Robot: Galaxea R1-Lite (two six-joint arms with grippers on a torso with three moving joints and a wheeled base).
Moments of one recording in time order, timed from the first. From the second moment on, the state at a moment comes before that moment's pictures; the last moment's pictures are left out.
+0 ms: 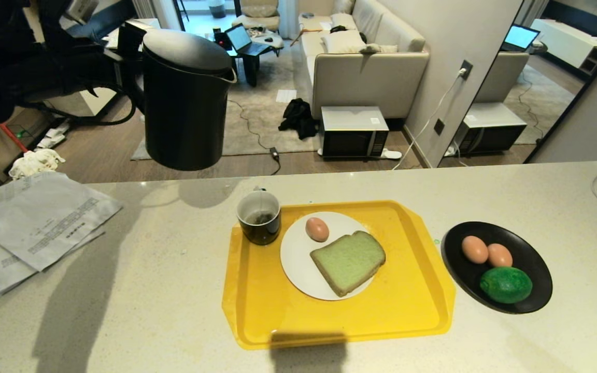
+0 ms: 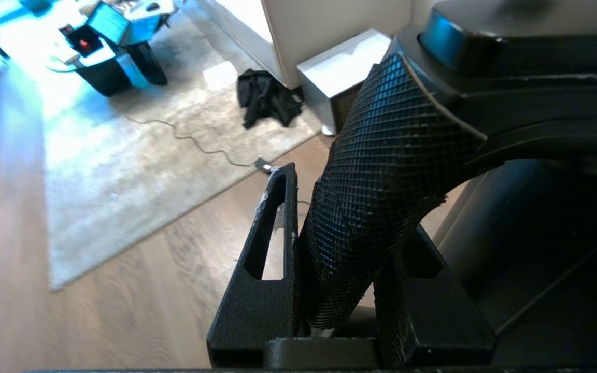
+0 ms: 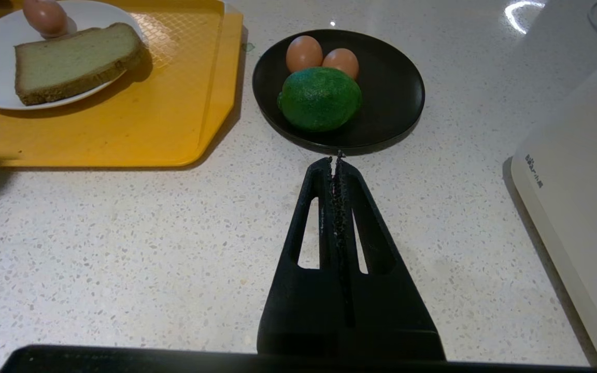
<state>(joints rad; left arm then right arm) 0.05 1.95 -1.94 -0.13 -0.48 0.32 -0.01 0.00 0.00 -0.01 -0.01 0.00</state>
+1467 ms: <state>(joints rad) -0.11 1.90 -1.94 0.13 -0.15 0.88 -0.01 0.00 0.00 -0.01 -0.01 0.00</state>
